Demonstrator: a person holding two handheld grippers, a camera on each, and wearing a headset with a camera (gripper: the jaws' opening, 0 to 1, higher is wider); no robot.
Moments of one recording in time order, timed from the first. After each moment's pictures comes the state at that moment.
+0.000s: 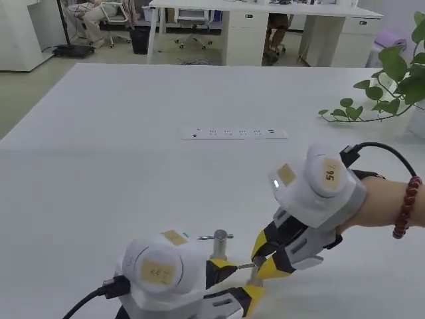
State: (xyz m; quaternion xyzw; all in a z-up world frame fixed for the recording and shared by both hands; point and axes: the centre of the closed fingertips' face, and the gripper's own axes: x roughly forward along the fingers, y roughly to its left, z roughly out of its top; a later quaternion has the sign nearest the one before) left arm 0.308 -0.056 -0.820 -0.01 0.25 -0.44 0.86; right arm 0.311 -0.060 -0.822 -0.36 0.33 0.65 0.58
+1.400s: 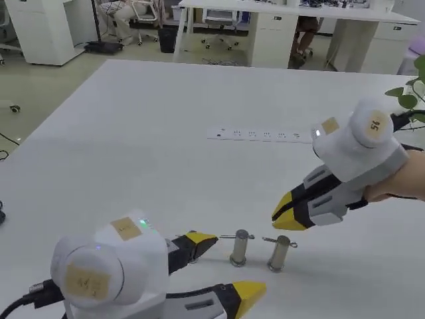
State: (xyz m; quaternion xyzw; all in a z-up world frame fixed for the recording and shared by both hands) left arm 0.292 -0.005 -0.764 0.00 0.18 -0.42 0.89; right arm 0.370 -0.062 -0.784 -0.32 0.32 0.60 0.66
